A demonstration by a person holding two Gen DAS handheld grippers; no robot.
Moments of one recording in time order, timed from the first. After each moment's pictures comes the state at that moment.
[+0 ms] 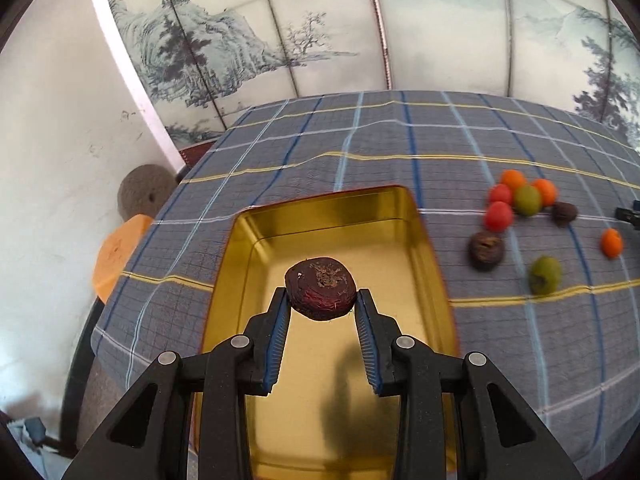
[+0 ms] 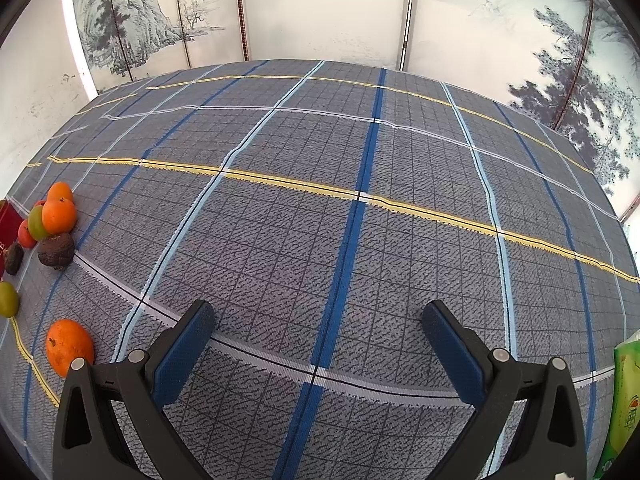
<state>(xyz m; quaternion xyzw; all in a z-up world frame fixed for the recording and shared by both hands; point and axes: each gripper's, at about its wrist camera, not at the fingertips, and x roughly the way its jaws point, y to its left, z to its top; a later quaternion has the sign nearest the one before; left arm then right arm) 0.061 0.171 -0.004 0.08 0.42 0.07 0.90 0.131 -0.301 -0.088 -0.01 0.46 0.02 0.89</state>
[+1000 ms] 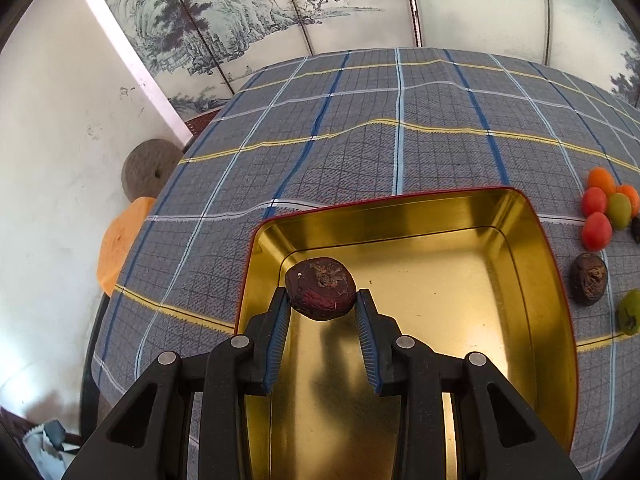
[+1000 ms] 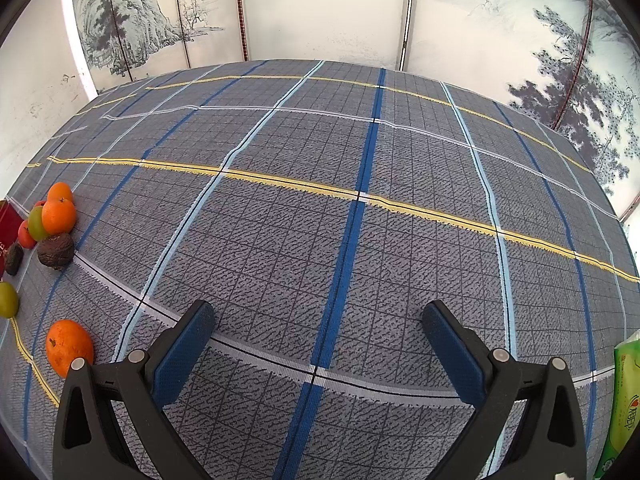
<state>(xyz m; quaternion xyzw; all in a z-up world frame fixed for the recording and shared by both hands) 0.145 0.219 -0.043 0.10 0.48 0.10 0.87 0.131 -0.300 -0.087 -0.01 0.46 0.02 0.89</state>
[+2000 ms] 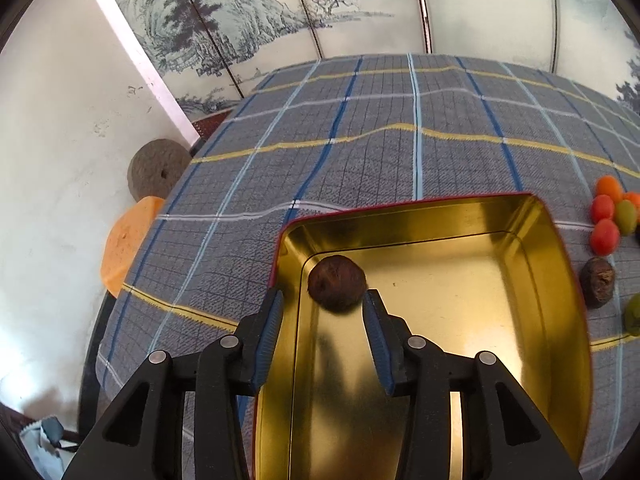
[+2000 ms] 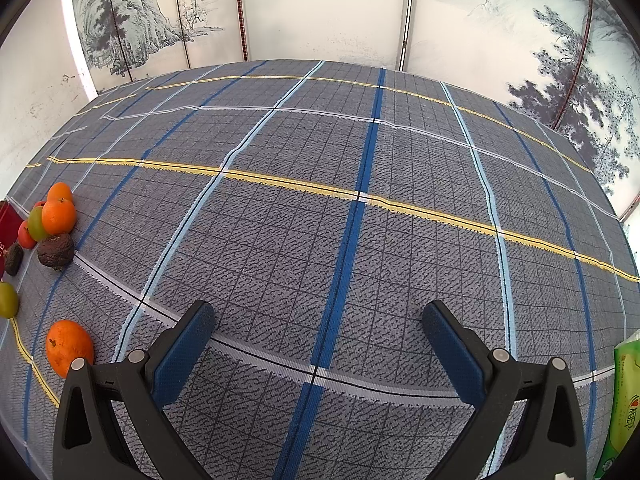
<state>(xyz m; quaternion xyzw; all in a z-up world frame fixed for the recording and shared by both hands) 0.137 0.232 -0.036 0.09 0.47 0.11 0.87 0.130 -0.300 -0.087 -0.01 0.46 0.02 0.89</state>
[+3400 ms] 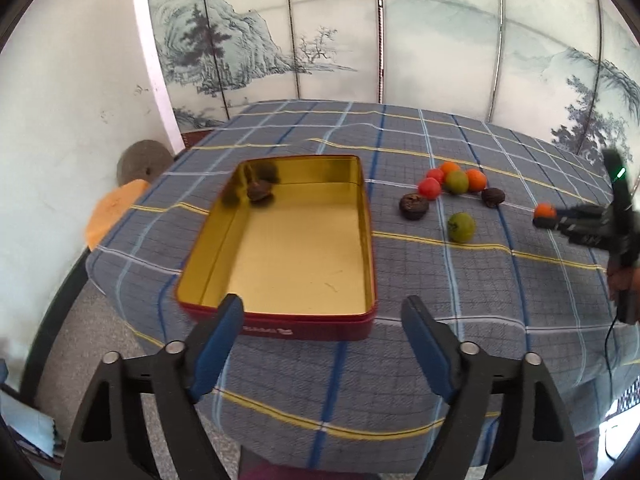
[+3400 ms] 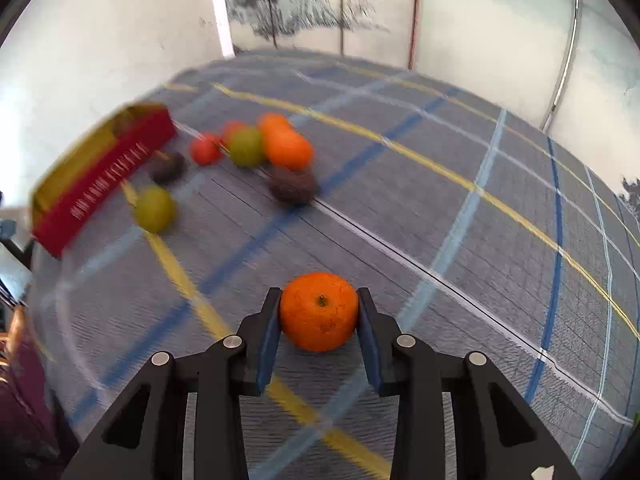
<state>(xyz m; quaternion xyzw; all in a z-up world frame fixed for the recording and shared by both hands) -0.076 0.134 0.017 0.01 0.39 0.07 0.92 0.058 -0.165 -0.031 -0.08 0.42 0.27 0.86</state>
